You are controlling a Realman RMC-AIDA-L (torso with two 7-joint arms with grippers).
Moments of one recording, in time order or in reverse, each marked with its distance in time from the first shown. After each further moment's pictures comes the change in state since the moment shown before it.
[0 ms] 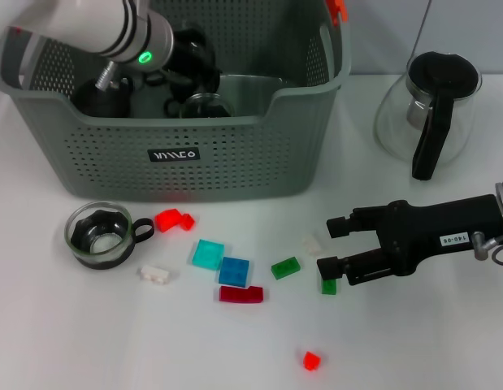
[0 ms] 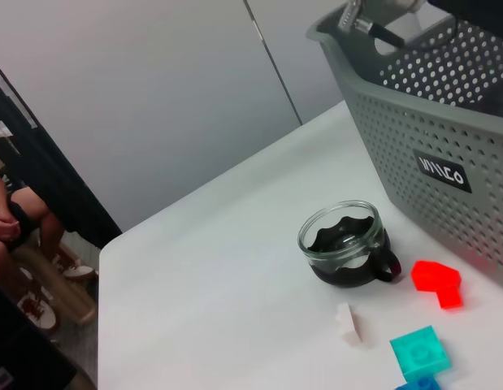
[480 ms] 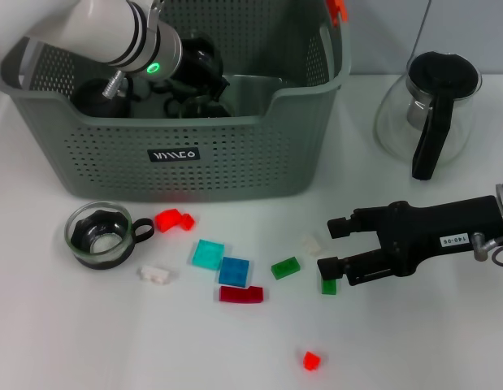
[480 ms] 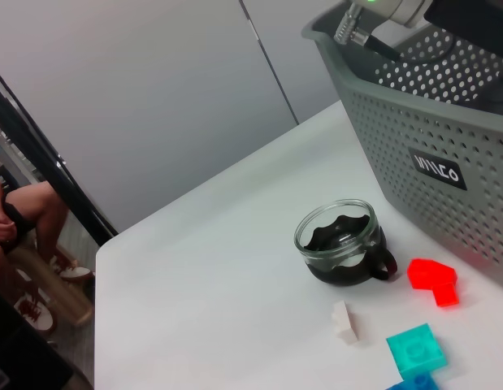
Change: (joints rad) left arm 0.010 -0.017 0.039 0.010 0.000 -0.003 -0.001; right arm -0.004 0.001 0.000 0.001 0.000 0.006 0.000
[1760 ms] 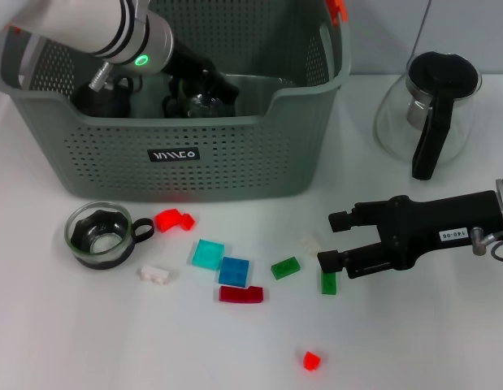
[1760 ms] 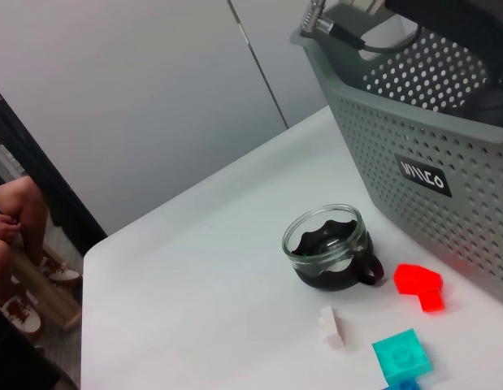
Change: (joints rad) left arm 0.060 -0.022 -0.001 0.181 0.038 0.133 -0.004; right arm 0.004 -0.002 0.003 -0.001 0.000 0.016 -0.002
